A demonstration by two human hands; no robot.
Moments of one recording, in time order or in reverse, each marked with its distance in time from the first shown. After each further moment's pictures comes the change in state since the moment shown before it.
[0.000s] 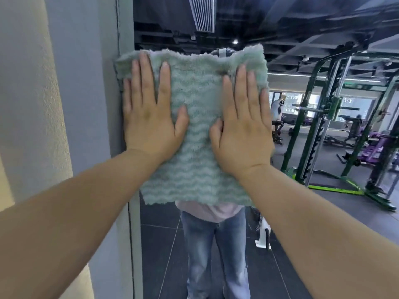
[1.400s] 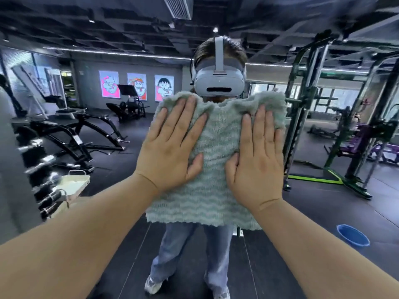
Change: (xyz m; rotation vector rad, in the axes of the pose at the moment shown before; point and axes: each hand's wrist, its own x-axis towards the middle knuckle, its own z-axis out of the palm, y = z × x) left_hand -0.074 0.263 0.059 0.069 0.062 0.509; right_hand -0.129 0.266 -0.064 -0.006 -0.020 0.029
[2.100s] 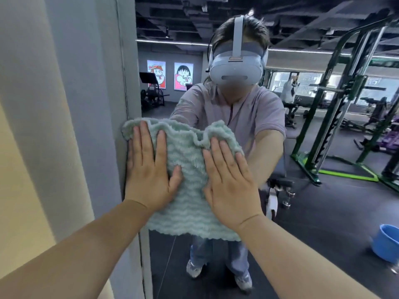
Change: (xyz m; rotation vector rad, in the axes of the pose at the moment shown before) left_hand -0.213 -0.210 -0.020 -0.090 -0.264 -0.454; right_hand -0.032 -0.279 0.082 -0.059 -0.225 -0.331
